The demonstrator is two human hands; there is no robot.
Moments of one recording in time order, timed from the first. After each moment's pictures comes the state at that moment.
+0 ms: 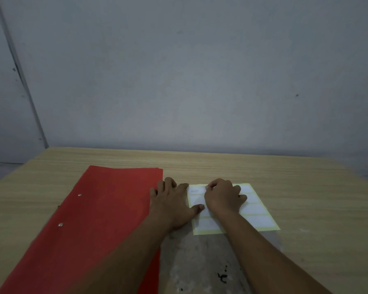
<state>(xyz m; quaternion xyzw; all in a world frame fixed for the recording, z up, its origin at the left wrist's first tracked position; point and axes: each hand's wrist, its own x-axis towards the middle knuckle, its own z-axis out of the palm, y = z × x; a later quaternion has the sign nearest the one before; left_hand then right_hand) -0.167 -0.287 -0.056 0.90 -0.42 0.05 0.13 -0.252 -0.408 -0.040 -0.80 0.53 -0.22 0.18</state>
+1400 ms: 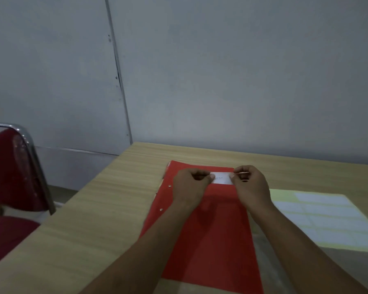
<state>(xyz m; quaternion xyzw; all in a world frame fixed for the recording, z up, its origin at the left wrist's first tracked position) -0.092 -0.151 -0.001 0.77 -0.22 -0.03 0.60 -0.176 -0.285 -0.004 -0.75 0.30 -0.35 0.47</state>
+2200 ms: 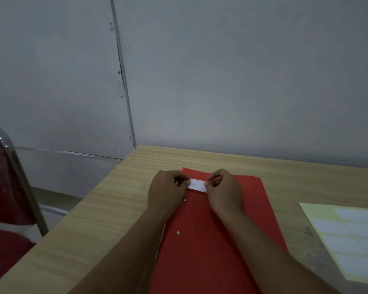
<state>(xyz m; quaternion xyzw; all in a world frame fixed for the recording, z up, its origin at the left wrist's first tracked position) 0.022 -0.104 -0.035 0.86 -0.27 0.12 0.41 -0.064 -0.225 -0.030 -0.81 0.32 -0.31 0.39</state>
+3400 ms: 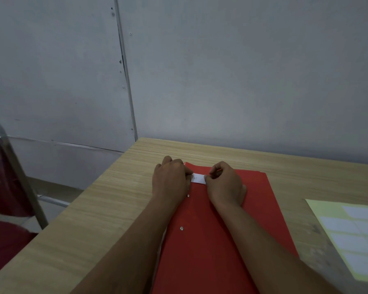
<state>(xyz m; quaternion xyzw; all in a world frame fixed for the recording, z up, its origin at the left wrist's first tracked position) 0.033 -0.112 -0.034 0.90 -0.32 0.21 0.20 -0.045 -0.224 -0.041 -0.81 0.37 -0.31 0.34</state>
